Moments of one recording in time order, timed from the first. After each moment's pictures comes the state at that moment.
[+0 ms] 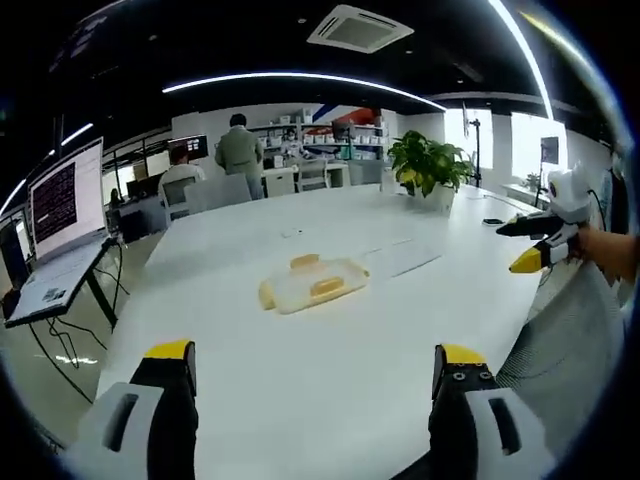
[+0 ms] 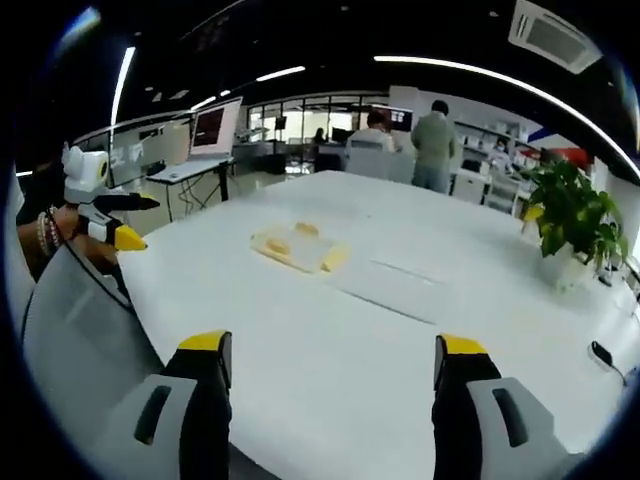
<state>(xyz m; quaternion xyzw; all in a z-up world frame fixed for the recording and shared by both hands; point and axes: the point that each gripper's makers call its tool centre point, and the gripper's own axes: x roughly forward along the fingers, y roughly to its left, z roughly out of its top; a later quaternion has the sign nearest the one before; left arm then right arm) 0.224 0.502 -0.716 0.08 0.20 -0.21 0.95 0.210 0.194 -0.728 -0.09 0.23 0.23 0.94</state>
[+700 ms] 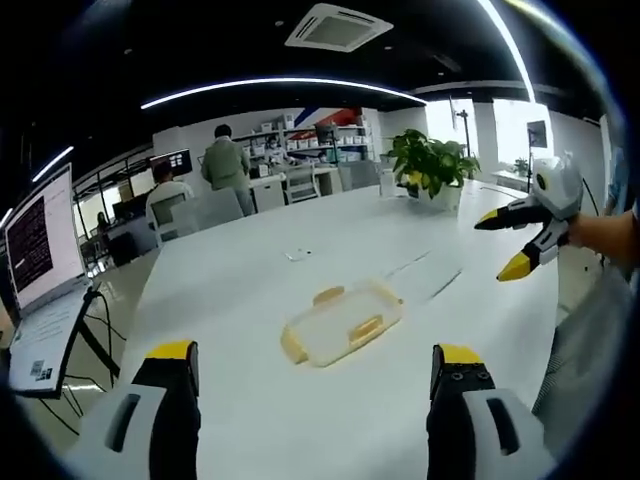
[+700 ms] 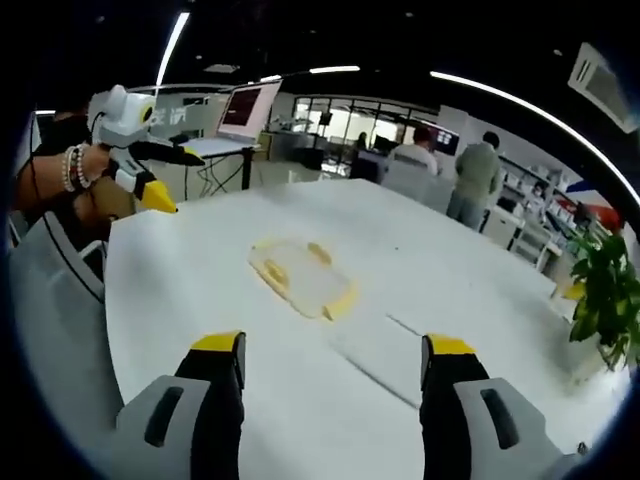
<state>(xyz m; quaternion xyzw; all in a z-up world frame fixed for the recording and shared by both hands) 0.324 0.510 -0.697 0.11 0.18 -0.24 0.95 0.303 0.250 -0.726 -0.18 0.20 0.31 0.91</state>
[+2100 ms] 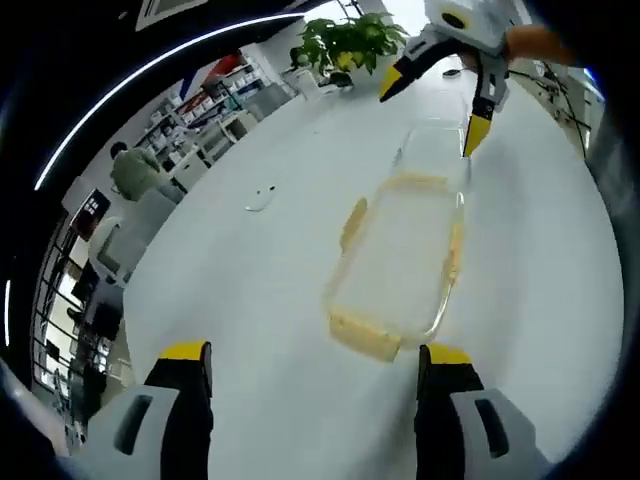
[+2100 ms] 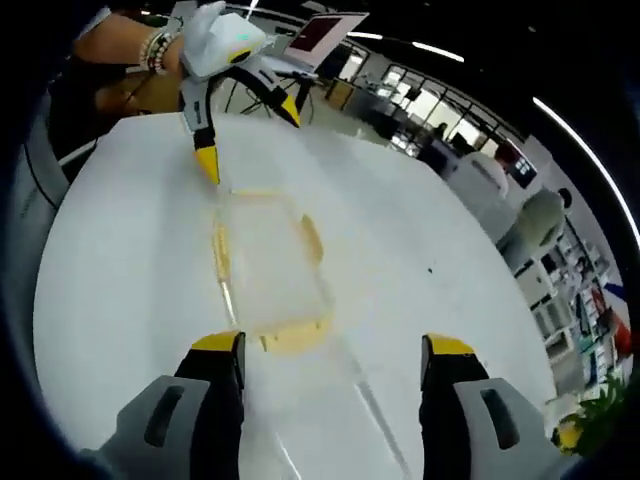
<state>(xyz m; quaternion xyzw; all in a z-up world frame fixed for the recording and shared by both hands) 0.454 0.503 -0.789 0.41 0.25 -0.35 0.80 0.429 0.294 -0.780 -0.38 0.23 0.40 0.80</state>
